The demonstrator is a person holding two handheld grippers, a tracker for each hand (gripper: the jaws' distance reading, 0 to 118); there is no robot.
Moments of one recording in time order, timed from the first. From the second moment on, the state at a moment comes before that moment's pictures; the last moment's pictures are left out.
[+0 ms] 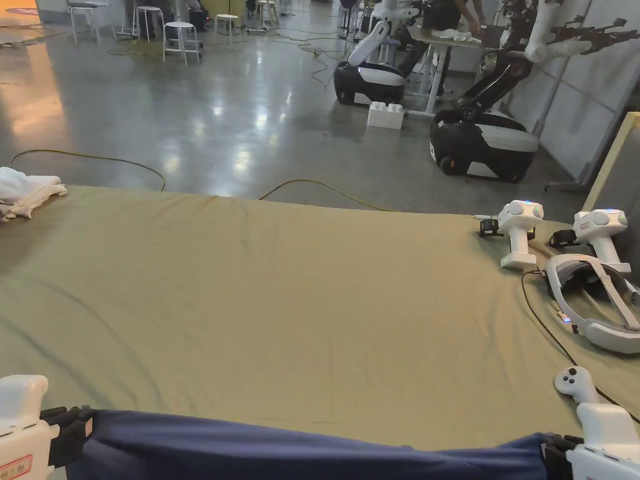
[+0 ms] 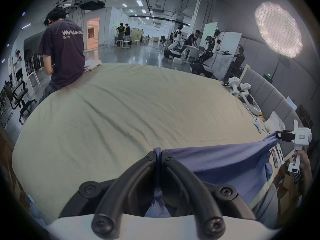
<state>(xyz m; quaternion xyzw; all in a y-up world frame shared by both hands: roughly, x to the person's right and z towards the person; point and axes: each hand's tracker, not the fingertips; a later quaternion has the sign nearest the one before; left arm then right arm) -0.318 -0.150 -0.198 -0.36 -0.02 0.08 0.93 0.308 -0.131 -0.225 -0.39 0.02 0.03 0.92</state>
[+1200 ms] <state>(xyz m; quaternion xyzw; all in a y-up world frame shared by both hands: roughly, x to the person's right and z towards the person) -0.278 -0.168 -0.147 -0.36 0.00 0.06 0.93 0.278 -0.113 -0.148 -0.30 -0.09 0.08 0.95</state>
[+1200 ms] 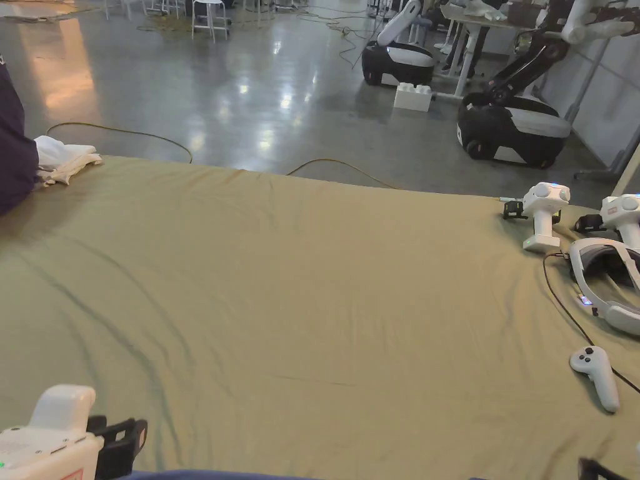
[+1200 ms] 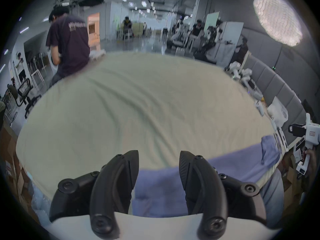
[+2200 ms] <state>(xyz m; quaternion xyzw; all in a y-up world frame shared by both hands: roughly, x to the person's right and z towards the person) -0.238 -0.075 -0.188 -0.16 0.06 0.05 0.98 0.149 -0.056 -0.204 -0.03 -0.03 0.01 1.00</state>
